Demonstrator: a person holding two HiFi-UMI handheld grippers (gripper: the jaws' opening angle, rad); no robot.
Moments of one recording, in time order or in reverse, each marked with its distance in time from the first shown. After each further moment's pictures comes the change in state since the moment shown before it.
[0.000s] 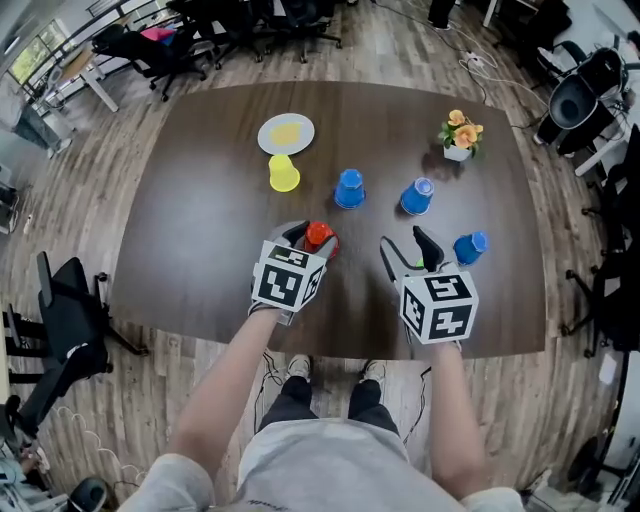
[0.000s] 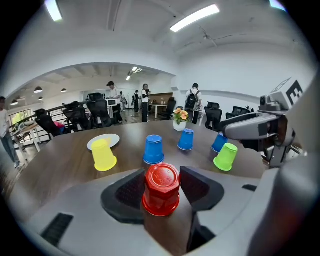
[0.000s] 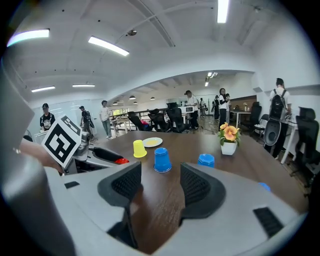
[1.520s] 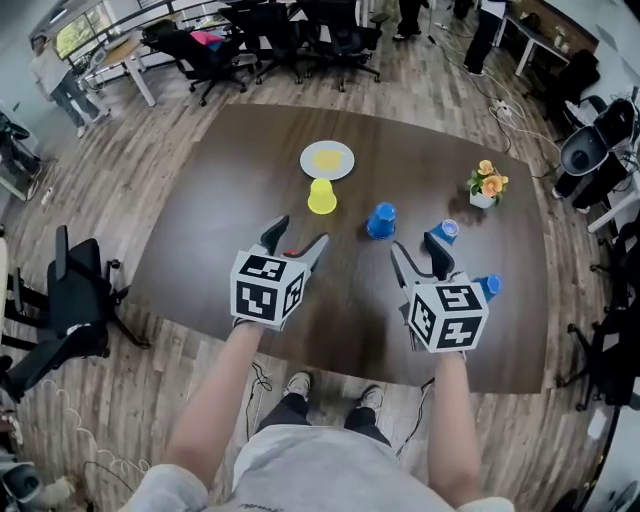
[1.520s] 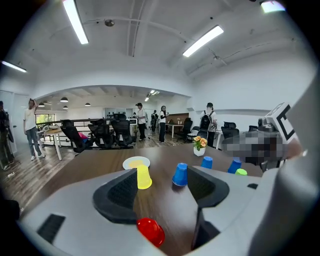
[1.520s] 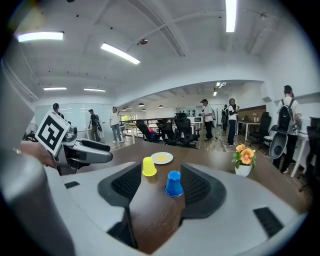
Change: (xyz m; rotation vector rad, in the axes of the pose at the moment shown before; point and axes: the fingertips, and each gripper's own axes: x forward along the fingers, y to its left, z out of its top) left arm -0.098 0.069 0.052 -0.093 -0.249 0.180; right arm 0.010 0.034 0.066 -0.072 -0.106 0.068
